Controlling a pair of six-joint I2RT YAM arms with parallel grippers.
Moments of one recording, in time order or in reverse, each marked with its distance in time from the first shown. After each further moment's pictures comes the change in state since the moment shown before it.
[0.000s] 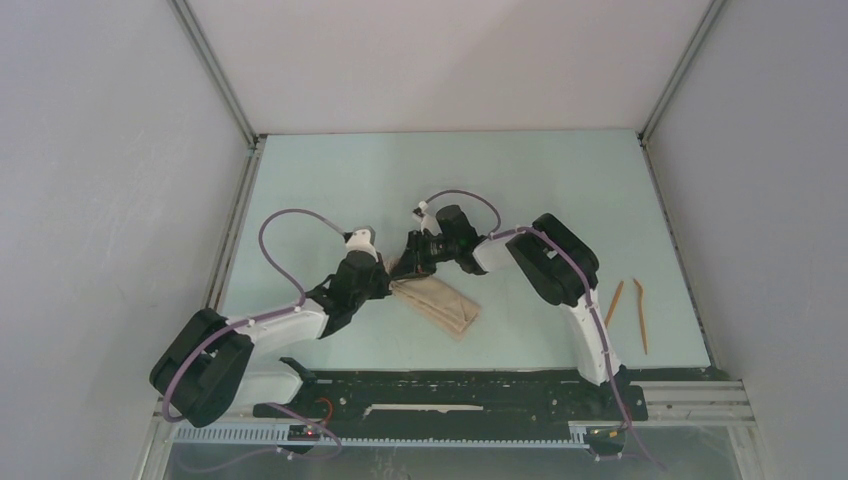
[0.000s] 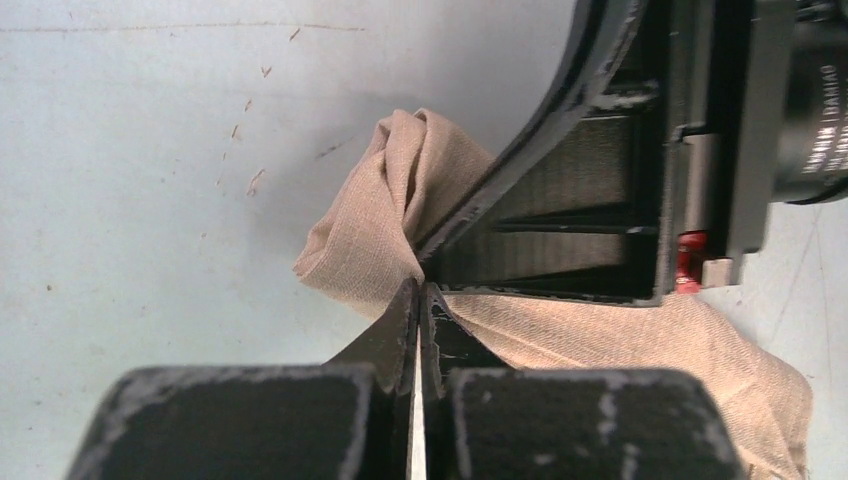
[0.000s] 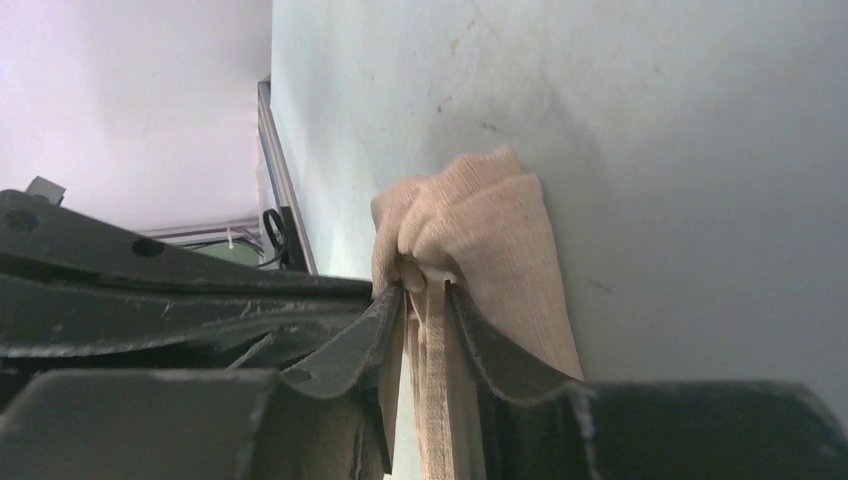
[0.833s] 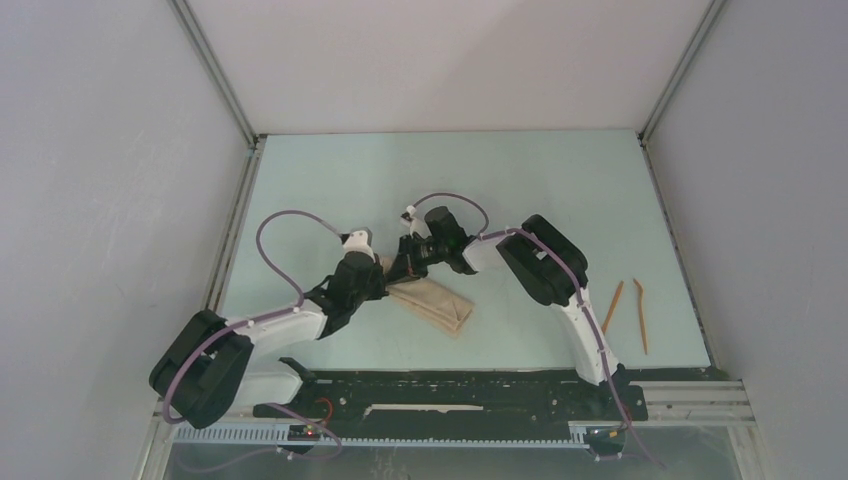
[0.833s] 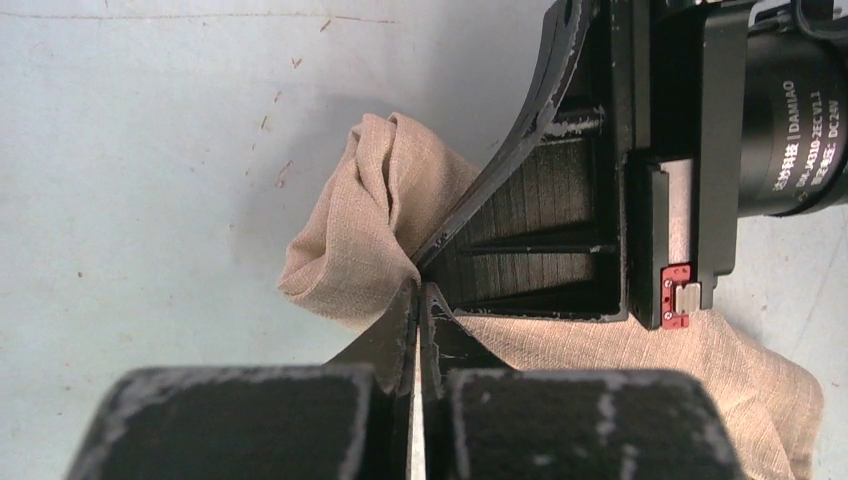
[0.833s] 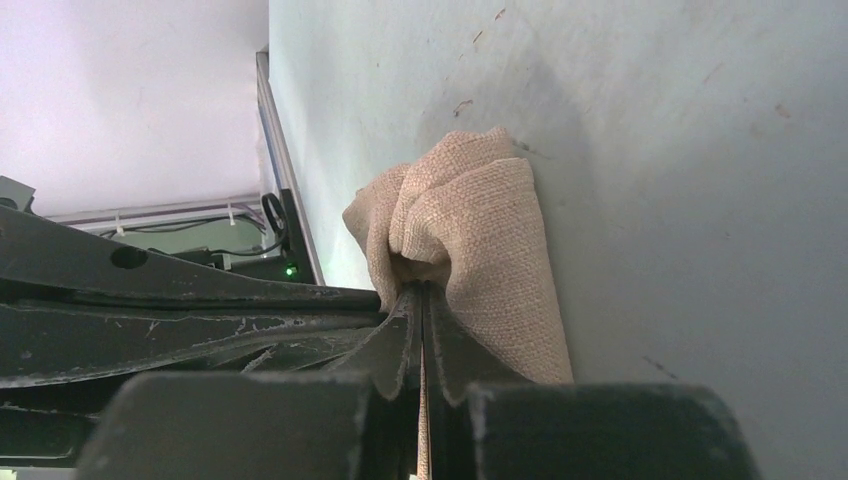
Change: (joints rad) left arm 0.006 -0.012 -0.024 -0.006 -0.004 0.002; right arm 0.032 0.047 0.077 -0.076 -0.043 -0.013
